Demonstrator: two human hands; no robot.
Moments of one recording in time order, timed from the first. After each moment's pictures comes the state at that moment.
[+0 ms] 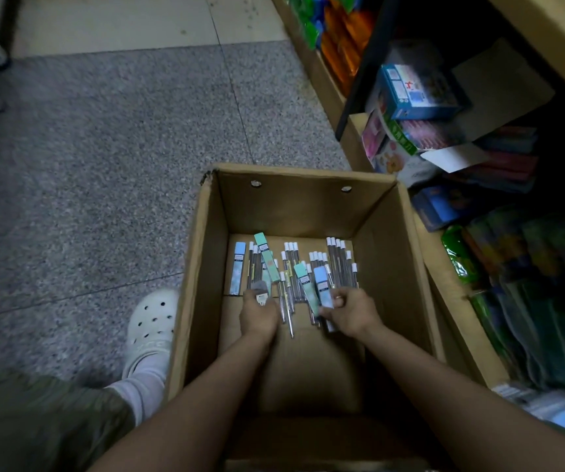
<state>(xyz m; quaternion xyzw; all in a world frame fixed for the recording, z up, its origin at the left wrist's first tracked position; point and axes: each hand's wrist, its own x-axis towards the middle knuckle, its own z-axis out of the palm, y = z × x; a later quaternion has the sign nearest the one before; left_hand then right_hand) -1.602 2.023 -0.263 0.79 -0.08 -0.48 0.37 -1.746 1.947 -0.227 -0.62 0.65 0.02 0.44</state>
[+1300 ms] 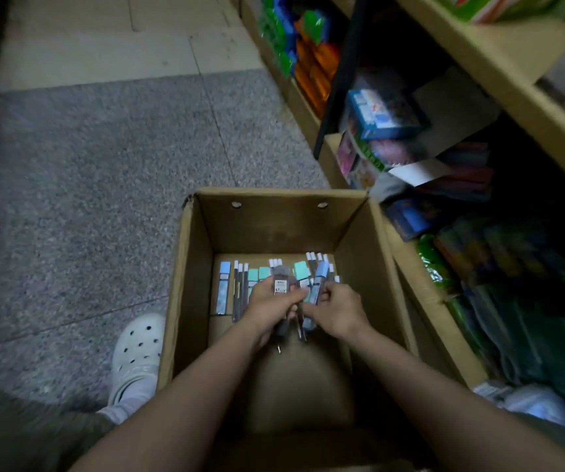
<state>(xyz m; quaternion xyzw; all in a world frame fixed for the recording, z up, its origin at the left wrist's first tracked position) -1.612 1.984 -0.204 0.64 -0.16 -0.60 0.45 -1.739 1.947 -0.178 -0.62 0.64 -0.08 0.43</state>
